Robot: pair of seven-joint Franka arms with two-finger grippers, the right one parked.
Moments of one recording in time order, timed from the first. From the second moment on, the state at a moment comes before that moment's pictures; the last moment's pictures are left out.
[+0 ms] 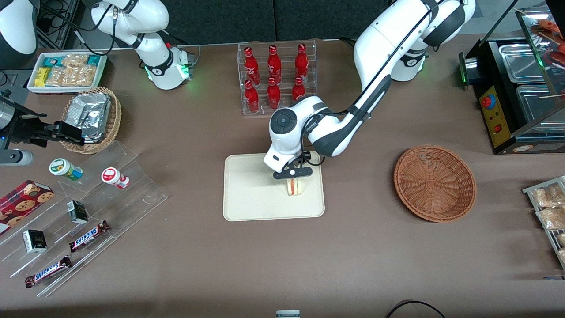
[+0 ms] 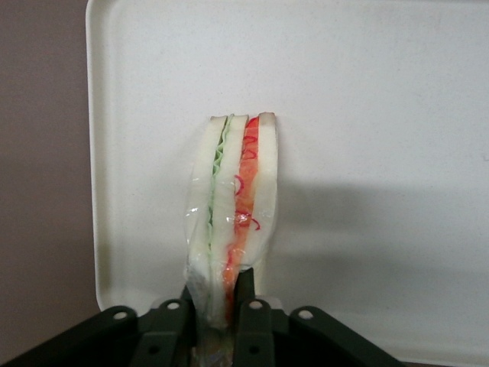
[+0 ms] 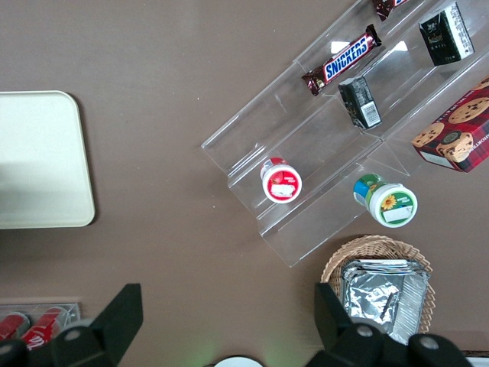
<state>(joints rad) -0.48 0.74 -0.41 -1.51 0.34 2.12 -1.09</state>
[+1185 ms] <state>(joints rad) -0.32 0.25 -0.41 -1.42 0.29 1.59 -1.11</state>
